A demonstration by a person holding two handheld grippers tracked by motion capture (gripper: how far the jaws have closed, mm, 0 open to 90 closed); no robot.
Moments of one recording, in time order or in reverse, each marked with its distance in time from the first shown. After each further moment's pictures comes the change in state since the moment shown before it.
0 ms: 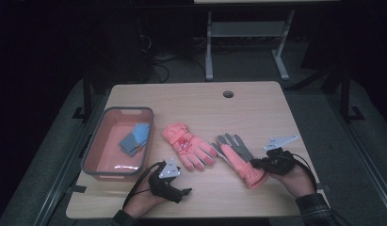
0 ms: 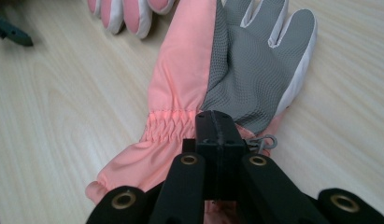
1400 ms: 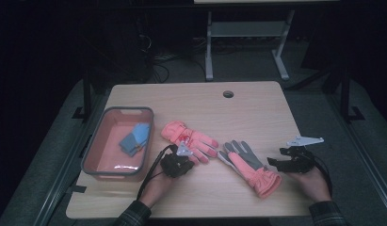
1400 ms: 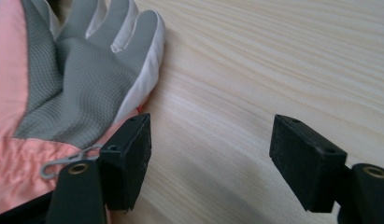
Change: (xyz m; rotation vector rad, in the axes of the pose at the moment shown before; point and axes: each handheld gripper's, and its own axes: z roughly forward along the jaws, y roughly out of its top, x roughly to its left) left arm 0.023 0.056 0.027 0.115 0.098 -0.114; right arm -0.049 -0.043 -0.016 -0.090 -0.238 0.189
